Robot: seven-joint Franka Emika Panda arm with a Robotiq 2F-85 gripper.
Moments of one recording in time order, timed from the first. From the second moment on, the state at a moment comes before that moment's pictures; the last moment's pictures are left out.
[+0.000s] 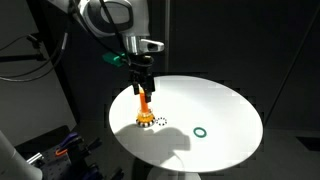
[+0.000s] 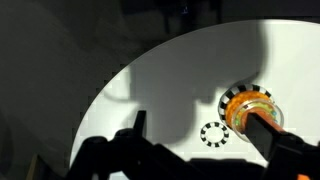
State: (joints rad) arm -0.16 -0.19 -0.09 -2.43 -0.19 2.18 0.05
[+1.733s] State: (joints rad) arm -0.16 0.15 -0.13 -2.43 -0.06 2.46 -0.04
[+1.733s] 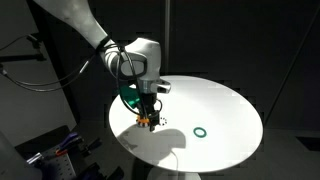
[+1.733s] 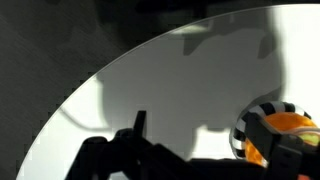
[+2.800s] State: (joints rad) arm -0.16 0.32 -0.07 -2.42 0.03 2.71 -0.12
